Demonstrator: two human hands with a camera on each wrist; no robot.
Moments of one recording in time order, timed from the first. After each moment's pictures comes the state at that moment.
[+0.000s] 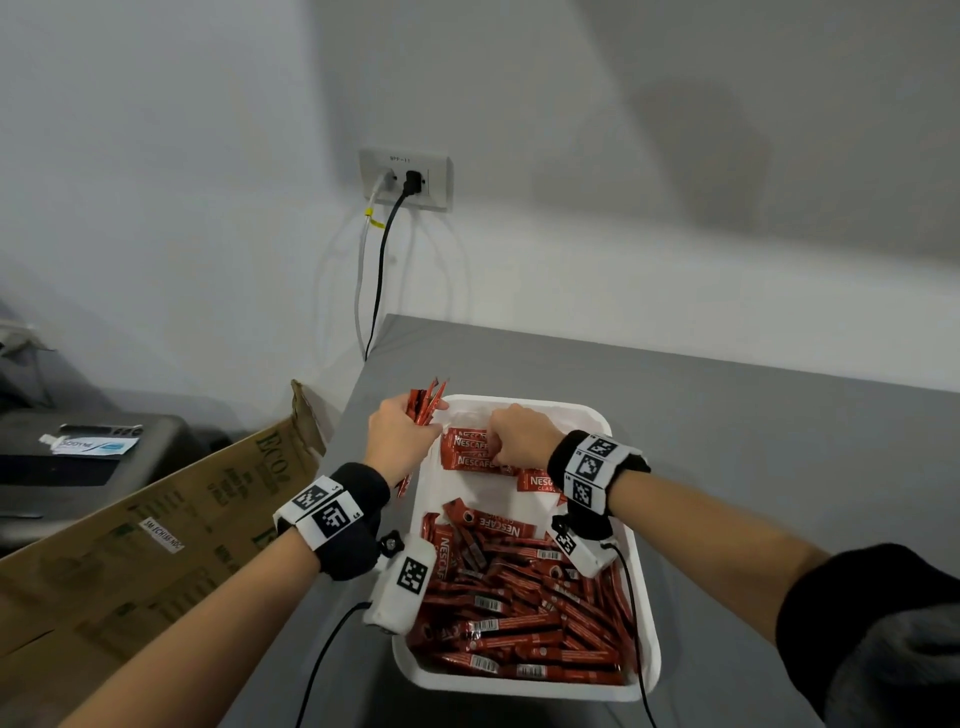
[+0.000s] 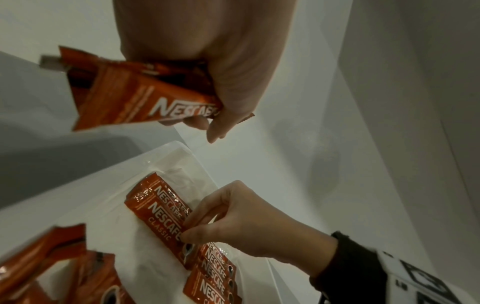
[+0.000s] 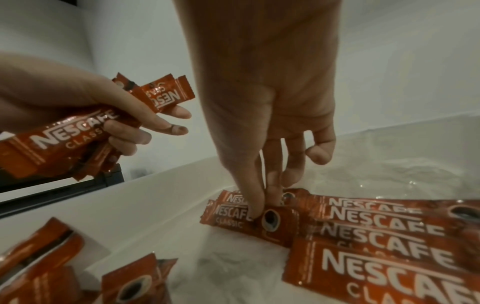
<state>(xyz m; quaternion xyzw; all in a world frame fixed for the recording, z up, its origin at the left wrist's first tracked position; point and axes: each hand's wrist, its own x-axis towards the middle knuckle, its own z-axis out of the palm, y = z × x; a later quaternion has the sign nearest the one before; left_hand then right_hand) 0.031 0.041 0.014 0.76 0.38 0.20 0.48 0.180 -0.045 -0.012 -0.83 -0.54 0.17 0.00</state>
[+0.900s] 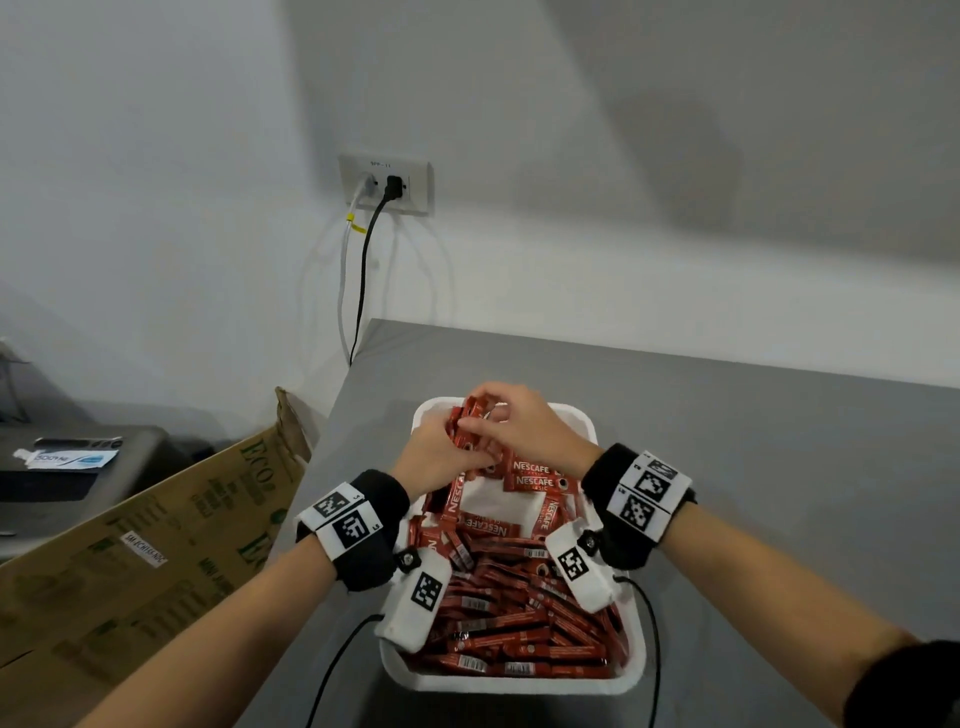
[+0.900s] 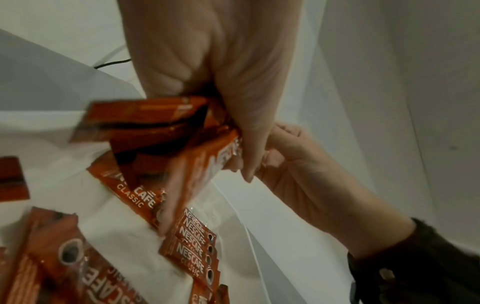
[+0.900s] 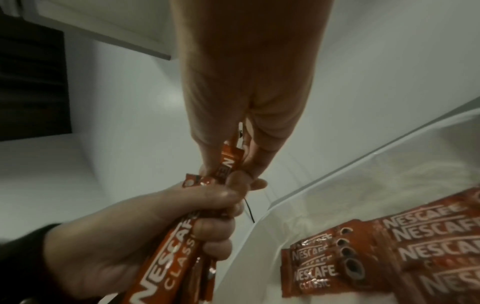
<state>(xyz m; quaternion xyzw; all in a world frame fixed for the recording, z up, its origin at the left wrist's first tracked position) 0.046 0.007 0.023 0.77 0.20 0.12 0.59 0.161 -0.081 0.037 -0.73 -0.48 0.26 0.41</state>
